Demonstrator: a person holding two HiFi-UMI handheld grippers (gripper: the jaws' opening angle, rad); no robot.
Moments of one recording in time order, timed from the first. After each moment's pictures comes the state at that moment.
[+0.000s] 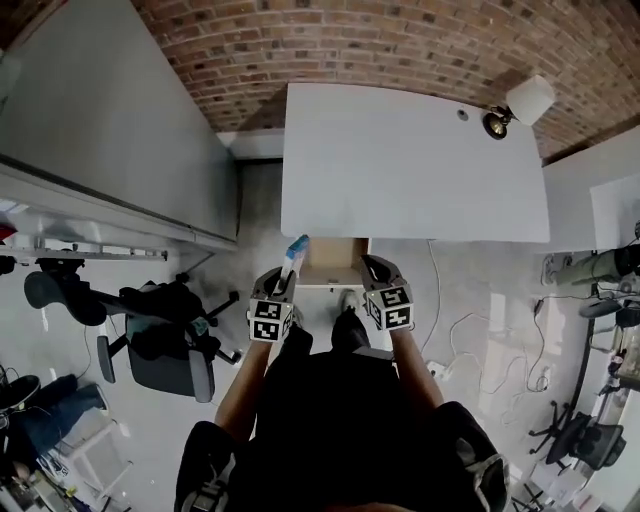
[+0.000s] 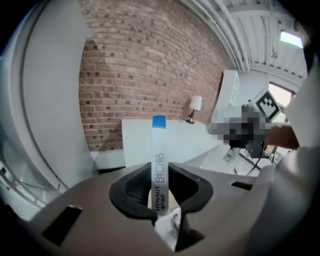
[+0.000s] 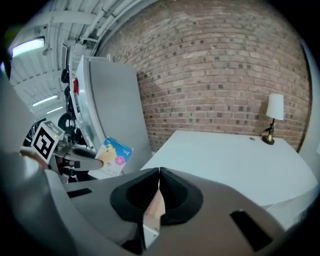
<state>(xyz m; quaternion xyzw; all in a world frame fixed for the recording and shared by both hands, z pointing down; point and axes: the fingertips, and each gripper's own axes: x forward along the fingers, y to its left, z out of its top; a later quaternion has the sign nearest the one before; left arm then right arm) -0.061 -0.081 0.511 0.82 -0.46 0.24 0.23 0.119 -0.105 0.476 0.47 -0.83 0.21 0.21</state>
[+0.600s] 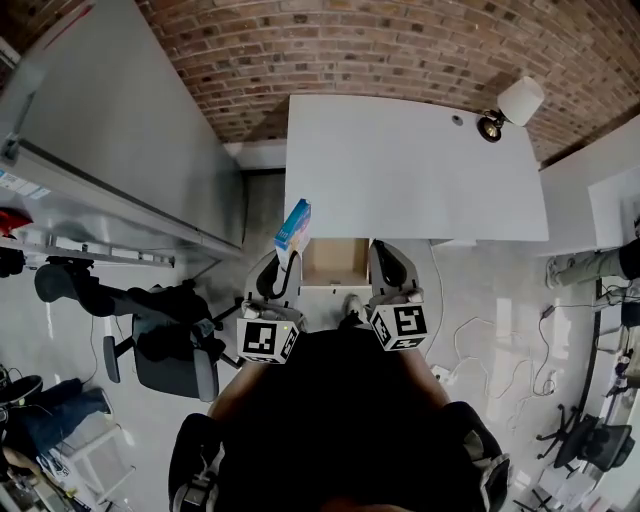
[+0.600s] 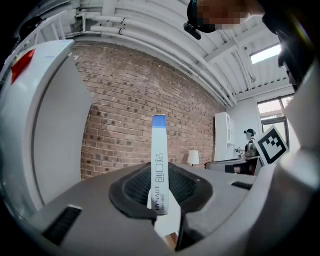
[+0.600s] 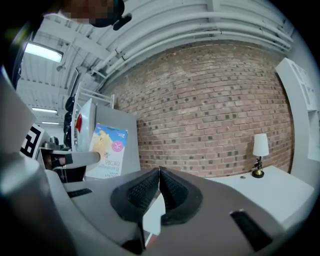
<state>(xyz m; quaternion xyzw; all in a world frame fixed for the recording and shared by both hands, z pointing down) -0.034 -0.082 0.249 0.85 -0.52 0.00 0.05 0.126 -0.093 0.267 0.55 -0.83 0.07 0.03</state>
